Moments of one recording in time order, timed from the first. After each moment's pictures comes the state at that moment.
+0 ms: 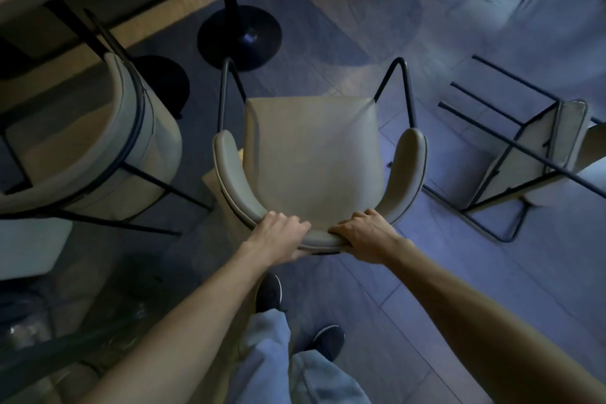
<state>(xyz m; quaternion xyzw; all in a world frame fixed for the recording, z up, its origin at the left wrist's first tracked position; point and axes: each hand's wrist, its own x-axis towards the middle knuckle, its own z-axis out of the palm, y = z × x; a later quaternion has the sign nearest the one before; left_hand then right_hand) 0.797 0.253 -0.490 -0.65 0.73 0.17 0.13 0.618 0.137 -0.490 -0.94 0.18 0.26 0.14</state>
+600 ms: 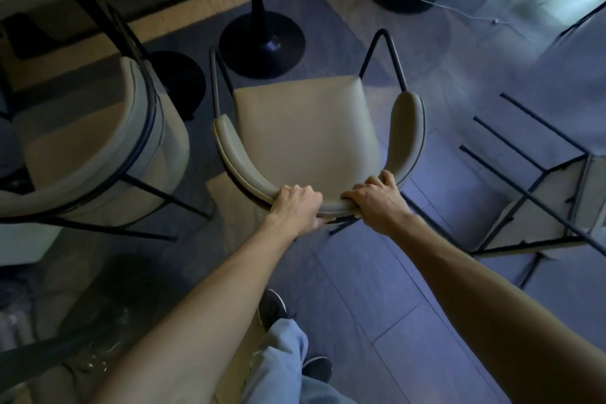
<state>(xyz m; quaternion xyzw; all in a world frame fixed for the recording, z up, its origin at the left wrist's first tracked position) 0.841 0.137 -0.483 -0.77 0.60 0.18 0.10 0.698 0.014 -0.485 -0.95 0.22 0.22 0.06</state>
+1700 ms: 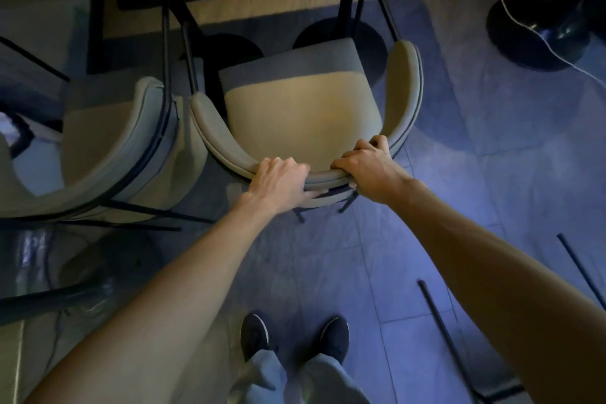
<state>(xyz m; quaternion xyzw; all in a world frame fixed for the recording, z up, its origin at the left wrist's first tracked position) 1.013 -0.032 -0.497 -0.89 0.43 0.14 0.07 0.937 -0.217 -0.499 -0.98 -0.04 0.17 0.05</state>
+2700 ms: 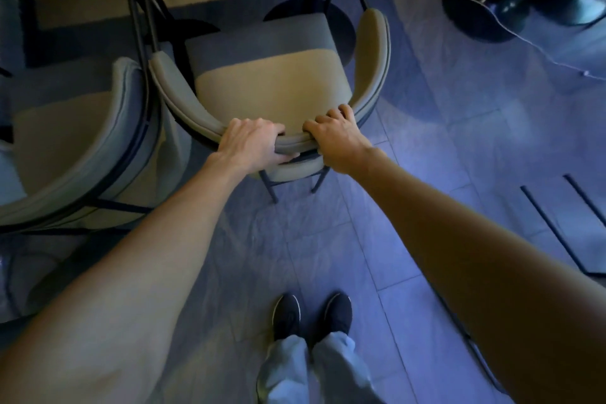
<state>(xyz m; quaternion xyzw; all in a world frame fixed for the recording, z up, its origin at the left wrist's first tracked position) 1.071 0.015 -0.506 -0.88 0.47 0.11 0.02 0.964 -0.142 -0.495 -0.98 0.05 0.16 0.03</state>
